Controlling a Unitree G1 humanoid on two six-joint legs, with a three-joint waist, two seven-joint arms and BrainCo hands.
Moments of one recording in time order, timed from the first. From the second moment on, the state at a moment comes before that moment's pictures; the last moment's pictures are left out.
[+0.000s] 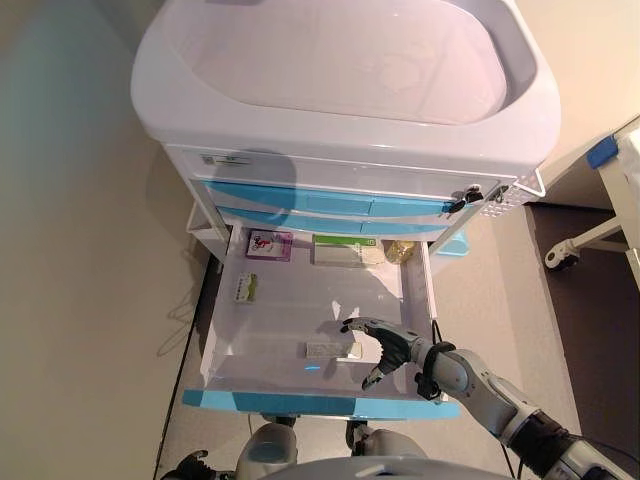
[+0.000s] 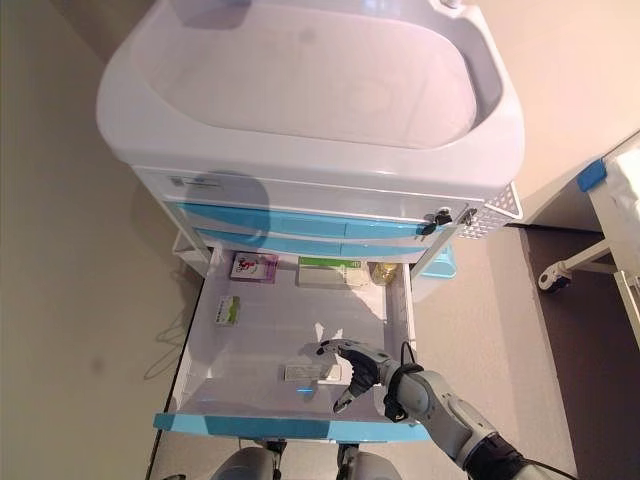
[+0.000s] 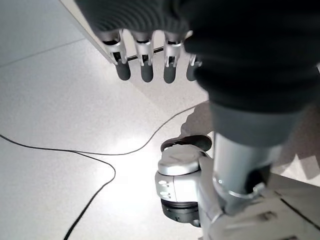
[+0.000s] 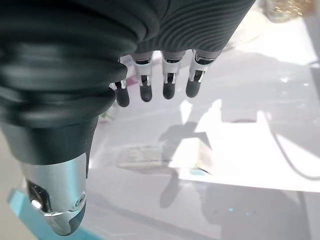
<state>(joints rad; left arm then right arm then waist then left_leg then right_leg) 0.07 0.33 -0.14 1.27 0.10 -0.04 0.00 -0.09 -0.52 0.61 0.16 -0.50 -0.12 0.21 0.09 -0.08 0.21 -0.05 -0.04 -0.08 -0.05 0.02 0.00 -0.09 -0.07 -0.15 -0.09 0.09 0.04</state>
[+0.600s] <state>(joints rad) 0.04 0.28 -0.20 1.24 0.09 -0.05 0.04 -0.23 -0.46 0.70 0.38 -0.64 -0.11 0.07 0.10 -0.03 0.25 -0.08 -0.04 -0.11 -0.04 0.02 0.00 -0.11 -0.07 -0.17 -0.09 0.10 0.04</state>
